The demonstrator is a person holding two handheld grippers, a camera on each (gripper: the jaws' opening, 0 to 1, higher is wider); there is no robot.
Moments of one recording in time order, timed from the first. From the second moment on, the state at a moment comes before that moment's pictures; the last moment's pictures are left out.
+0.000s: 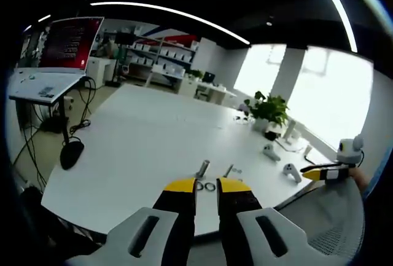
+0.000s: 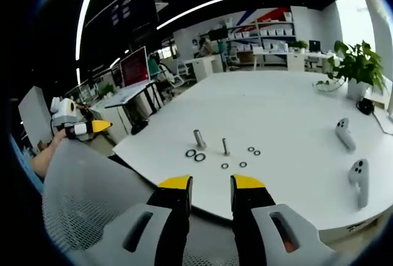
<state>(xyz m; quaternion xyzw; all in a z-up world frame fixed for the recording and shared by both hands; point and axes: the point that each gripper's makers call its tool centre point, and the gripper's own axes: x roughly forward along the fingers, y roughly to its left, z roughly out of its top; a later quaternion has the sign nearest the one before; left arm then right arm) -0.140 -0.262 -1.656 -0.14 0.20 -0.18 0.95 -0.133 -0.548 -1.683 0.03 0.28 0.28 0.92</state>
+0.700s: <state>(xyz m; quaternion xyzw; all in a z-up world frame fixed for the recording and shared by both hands) -0.140 -0.261 -1.655 -0.15 0.20 -0.18 0.95 -0.130 -0.552 -1.679 0.02 0.26 0.27 0.93</state>
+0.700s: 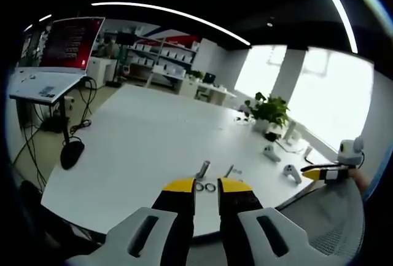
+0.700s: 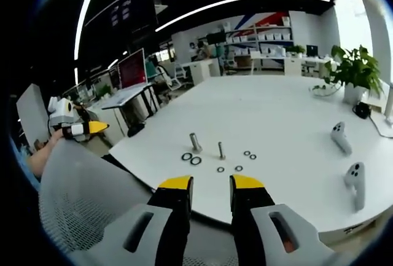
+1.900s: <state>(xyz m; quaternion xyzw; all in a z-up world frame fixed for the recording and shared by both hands) -0.139 -0.260 -1.656 -0.15 0.20 -0.18 0.95 -0.131 -0.551 -1.678 0.03 0.26 0.27 0.93</state>
